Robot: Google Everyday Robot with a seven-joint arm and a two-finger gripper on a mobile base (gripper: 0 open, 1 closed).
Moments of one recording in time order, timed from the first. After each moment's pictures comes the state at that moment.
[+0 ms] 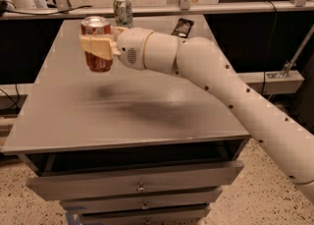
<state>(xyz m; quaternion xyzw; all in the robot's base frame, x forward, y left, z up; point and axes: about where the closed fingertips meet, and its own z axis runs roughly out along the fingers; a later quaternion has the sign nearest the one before) 0.588 0.136 0.972 -0.62 -0.33 -0.55 0.44</state>
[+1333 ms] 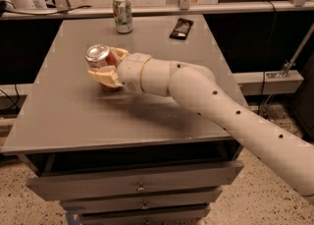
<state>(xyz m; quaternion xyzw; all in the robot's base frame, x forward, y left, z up) 0.588 0.135 0.888 -0.60 -0.45 -0.60 0.29</state>
